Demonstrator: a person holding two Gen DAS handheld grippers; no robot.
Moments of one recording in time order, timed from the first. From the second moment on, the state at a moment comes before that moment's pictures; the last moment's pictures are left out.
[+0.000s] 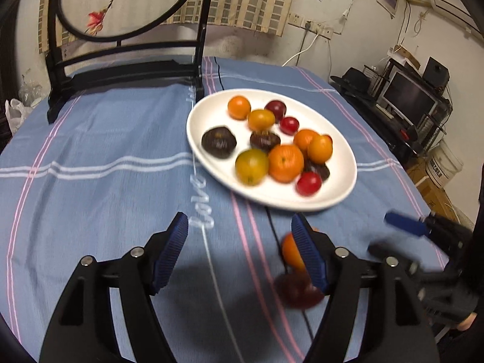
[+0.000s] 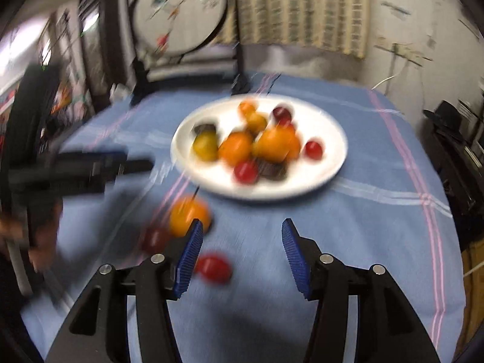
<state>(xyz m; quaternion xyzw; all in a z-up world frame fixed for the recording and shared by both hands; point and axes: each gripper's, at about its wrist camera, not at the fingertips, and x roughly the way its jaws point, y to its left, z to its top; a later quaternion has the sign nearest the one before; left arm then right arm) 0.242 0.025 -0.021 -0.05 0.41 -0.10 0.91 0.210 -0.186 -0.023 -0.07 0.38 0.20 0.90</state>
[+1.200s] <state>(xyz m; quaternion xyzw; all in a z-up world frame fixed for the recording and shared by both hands) 0.216 -0.018 -0.069 0.04 0.46 -0.19 0.86 0.211 -0.182 -0.046 -0.08 0.39 0.21 0.89</state>
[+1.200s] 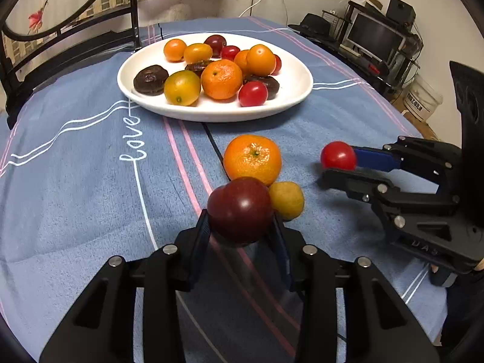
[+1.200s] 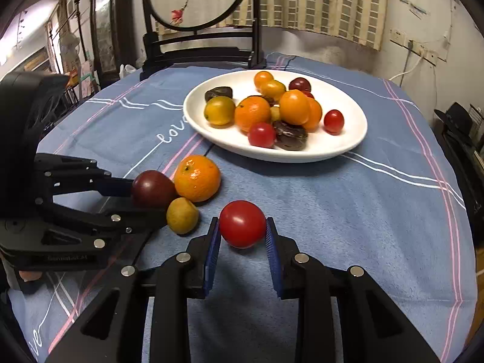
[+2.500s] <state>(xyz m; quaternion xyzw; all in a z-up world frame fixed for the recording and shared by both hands) 0.358 0.010 -0.020 -0.08 0.41 -0.12 0.90 0.305 -0.146 -0.022 -0.02 0.37 0.21 0.91</state>
